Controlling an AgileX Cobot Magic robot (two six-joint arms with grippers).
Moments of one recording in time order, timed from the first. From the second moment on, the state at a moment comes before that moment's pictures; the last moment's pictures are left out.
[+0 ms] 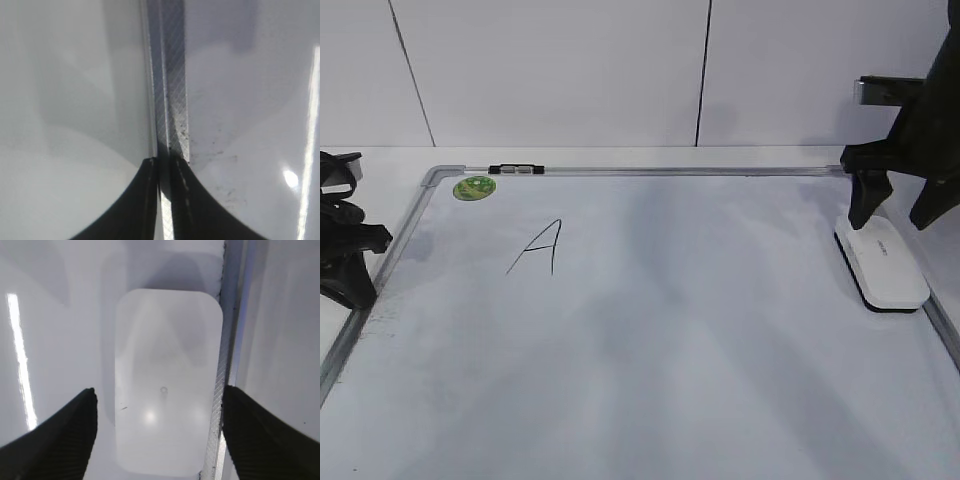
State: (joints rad) left arm -0.01 1.92 -1.18 -0.30 0.87 0.24; right arm 0.04 2.01 -1.64 0.06 1.21 -0.05
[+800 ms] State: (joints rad) left arm -0.01 1.92 -1.18 -0.30 0.87 0.24; right arm 0.04 1.57 -1.34 0.06 1.22 -0.05
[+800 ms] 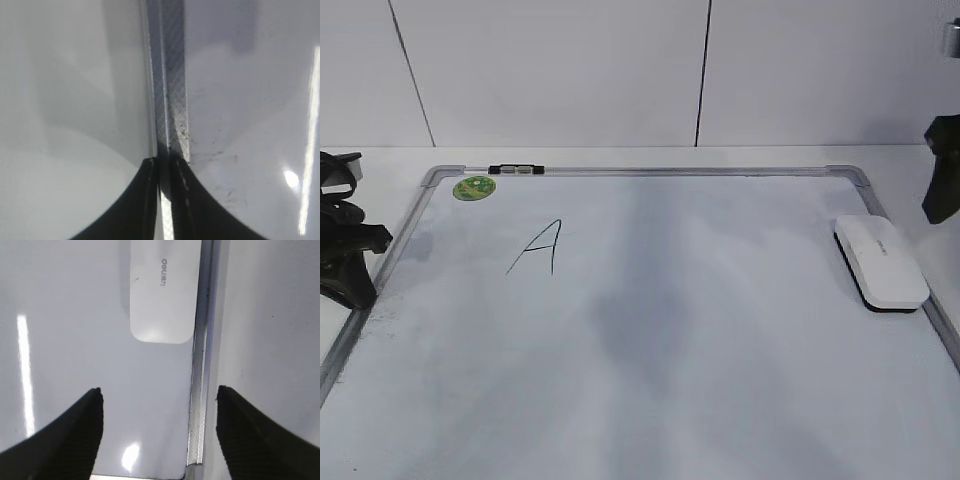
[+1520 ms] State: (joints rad) left arm -0.01 1.92 -1.18 -0.30 0.87 0.24; right arm 0.04 1.00 -1.00 0.06 1.24 -0.05
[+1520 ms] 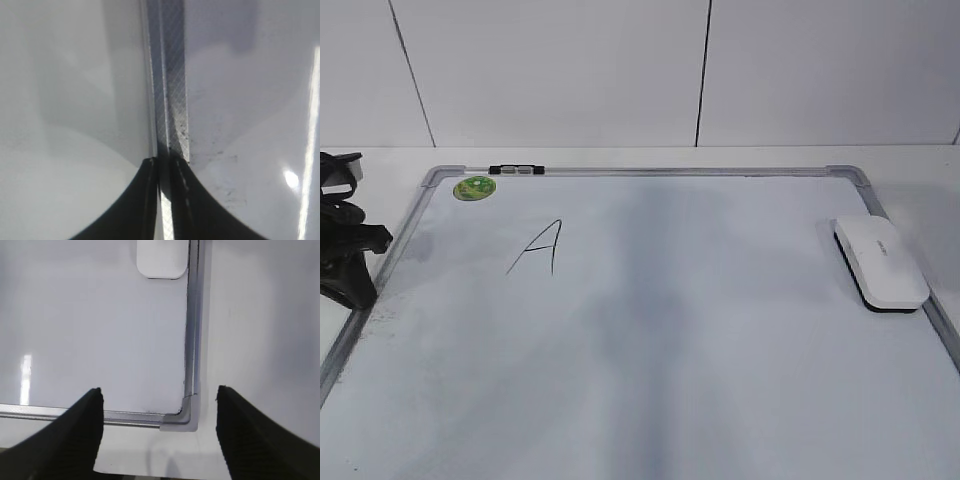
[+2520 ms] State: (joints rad) left arm -0.01 1.64 -1.31 -0.33 1.13 0.24; right arm 0.04 0.51 -0.61 0.05 1.19 -0.05
